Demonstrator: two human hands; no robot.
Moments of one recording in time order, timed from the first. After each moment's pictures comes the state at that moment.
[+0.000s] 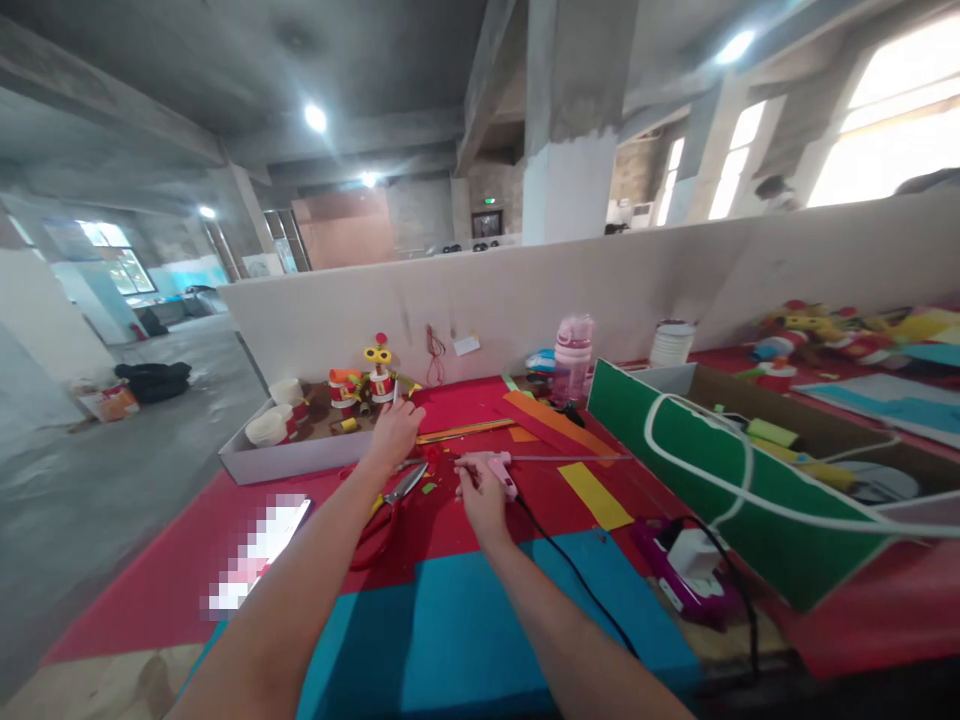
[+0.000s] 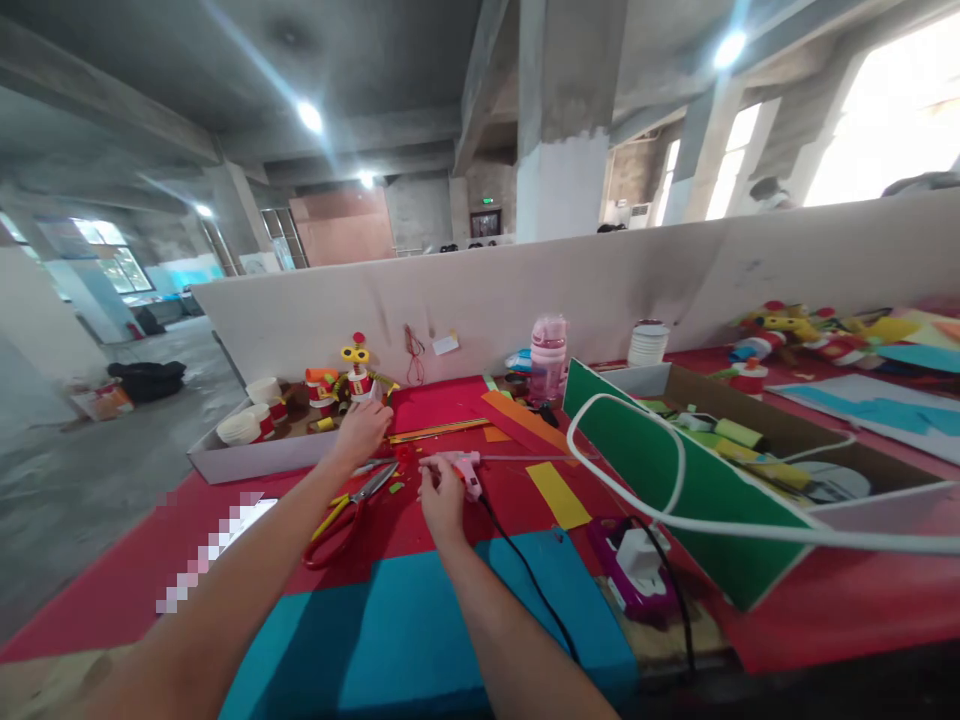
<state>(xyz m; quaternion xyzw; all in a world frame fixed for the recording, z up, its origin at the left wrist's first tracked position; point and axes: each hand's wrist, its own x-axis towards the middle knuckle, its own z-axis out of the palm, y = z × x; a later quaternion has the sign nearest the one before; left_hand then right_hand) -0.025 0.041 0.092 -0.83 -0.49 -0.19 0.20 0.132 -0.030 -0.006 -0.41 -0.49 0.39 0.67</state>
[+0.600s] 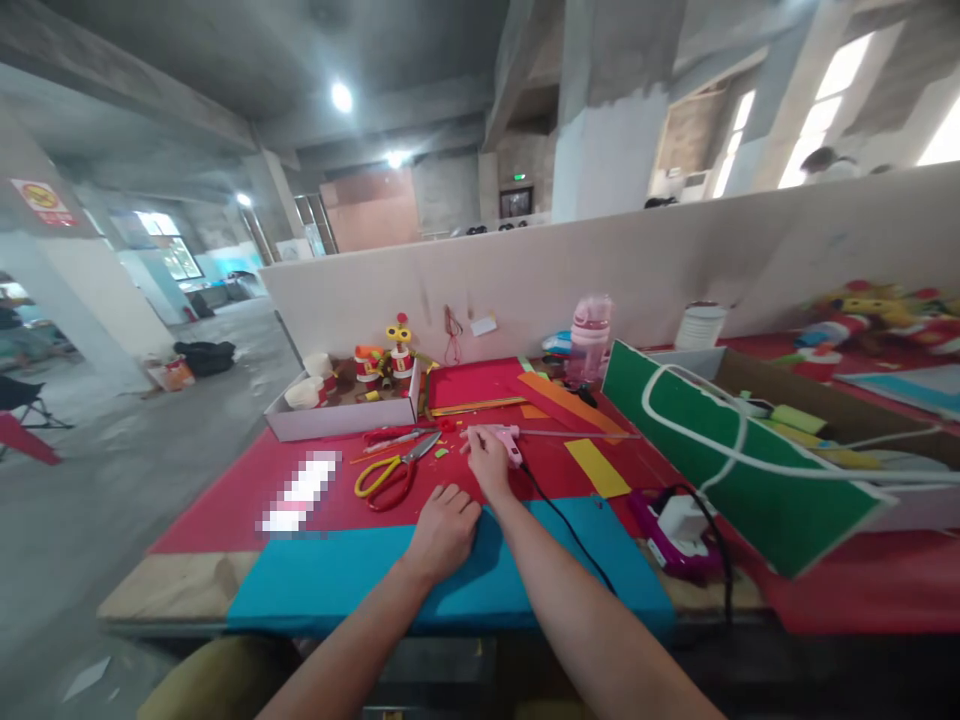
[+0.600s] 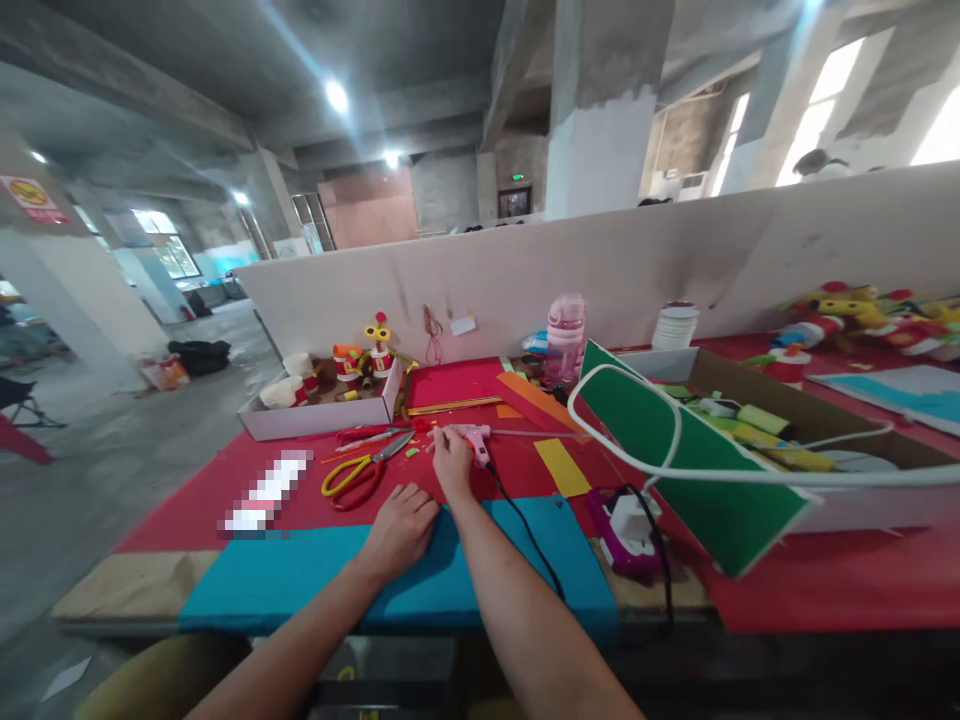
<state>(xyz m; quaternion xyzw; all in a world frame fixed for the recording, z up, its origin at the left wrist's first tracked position) 0.033 -0.141 0.005 -0.87 -0.43 -0.16 0.16 0.134 -0.032 0.001 -0.43 -0.53 0.35 0.64</state>
